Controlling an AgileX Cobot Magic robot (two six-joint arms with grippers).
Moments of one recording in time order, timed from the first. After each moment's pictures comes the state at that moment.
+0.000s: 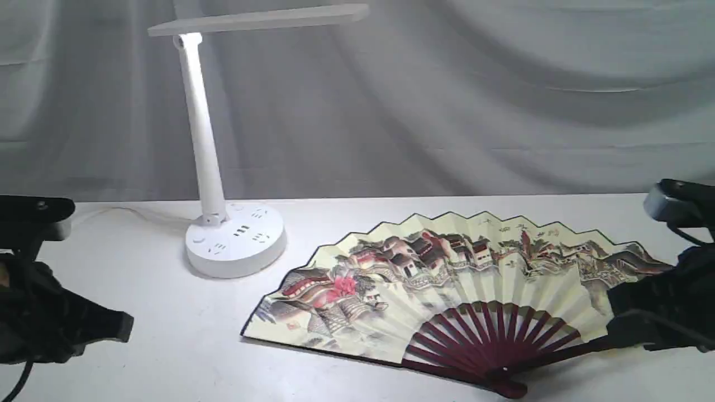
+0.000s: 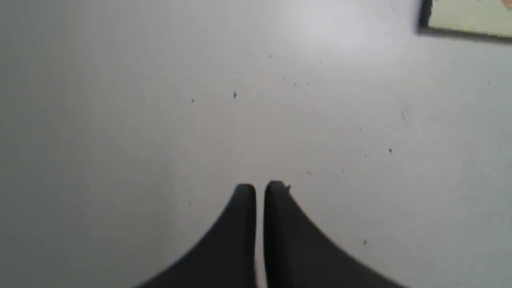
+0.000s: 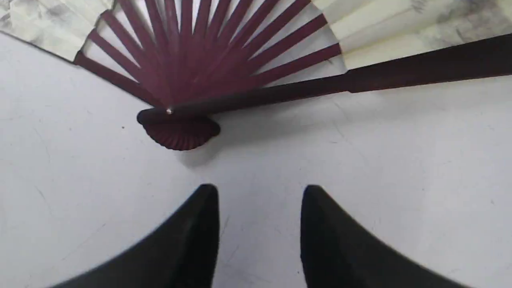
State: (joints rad) left arm -0.19 1.50 -0.86 0.09 0.57 -0.15; right arm -0.26 1.55 -0.89 0.59 0.72 -0.63
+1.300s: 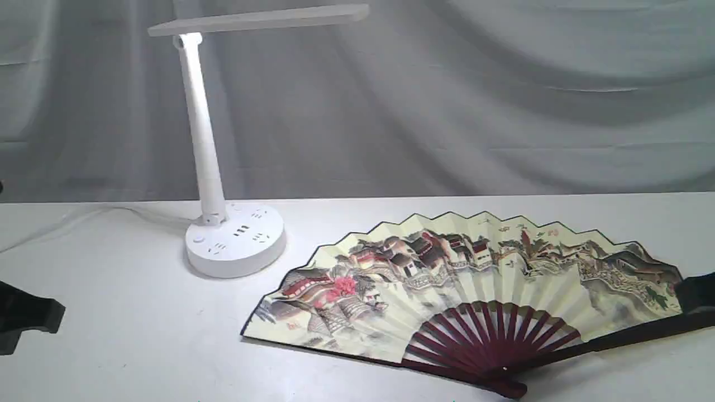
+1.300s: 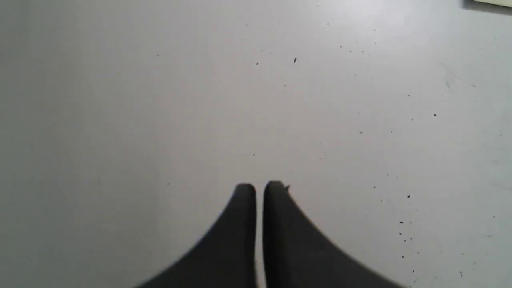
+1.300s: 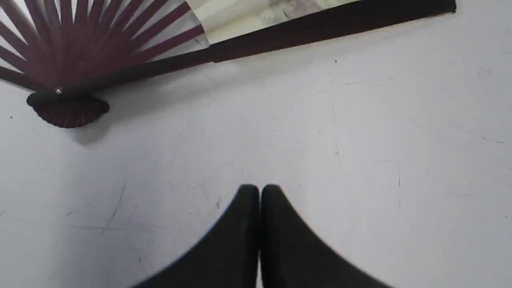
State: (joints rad) left arm -0.06 1.38 -0.89 0.04 0.74 -0.03; right arm -0.23 1.31 -0.89 0.10 0.78 -0.17
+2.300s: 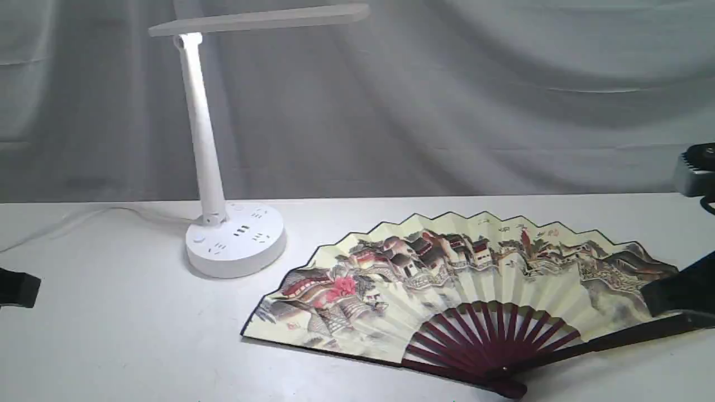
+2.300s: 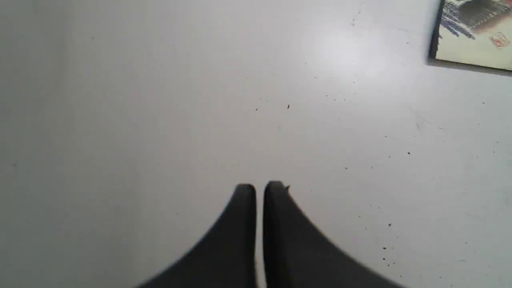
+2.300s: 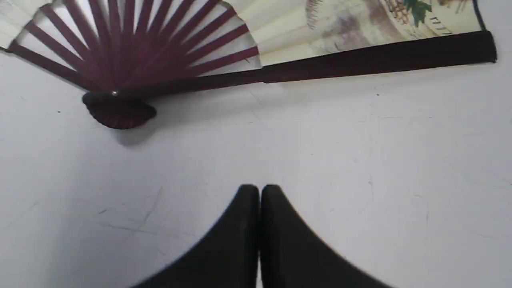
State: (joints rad) left arm -0.06 1.25 -0.88 0.03 0.71 -0.03; right arm -0.11 1.29 -0.89 0.04 0.75 -0.14
